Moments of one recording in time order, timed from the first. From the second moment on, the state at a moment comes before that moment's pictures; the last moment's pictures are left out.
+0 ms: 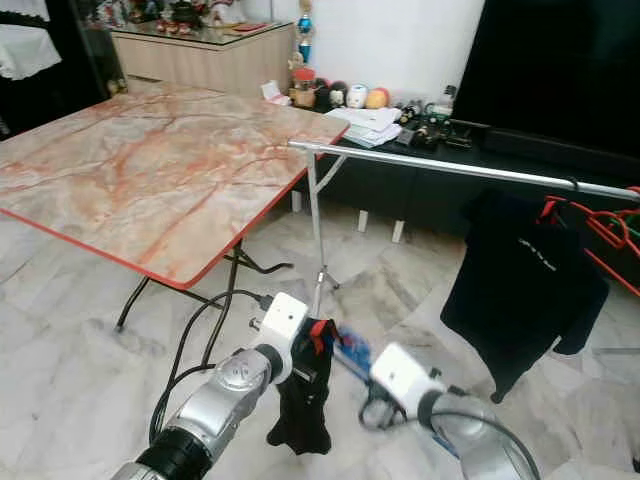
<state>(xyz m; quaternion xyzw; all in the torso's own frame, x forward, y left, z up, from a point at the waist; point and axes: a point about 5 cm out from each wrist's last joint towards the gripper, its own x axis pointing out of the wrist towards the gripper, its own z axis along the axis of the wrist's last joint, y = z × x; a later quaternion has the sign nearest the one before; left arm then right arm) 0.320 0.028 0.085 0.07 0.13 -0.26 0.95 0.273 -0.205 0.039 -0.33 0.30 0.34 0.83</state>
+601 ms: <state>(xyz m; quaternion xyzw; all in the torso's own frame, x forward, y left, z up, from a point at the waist) 0.314 0.066 0.055 0.19 0.22 -0.24 0.93 0.265 -0.241 0.056 -0.43 0.34 0.41 0.73</state>
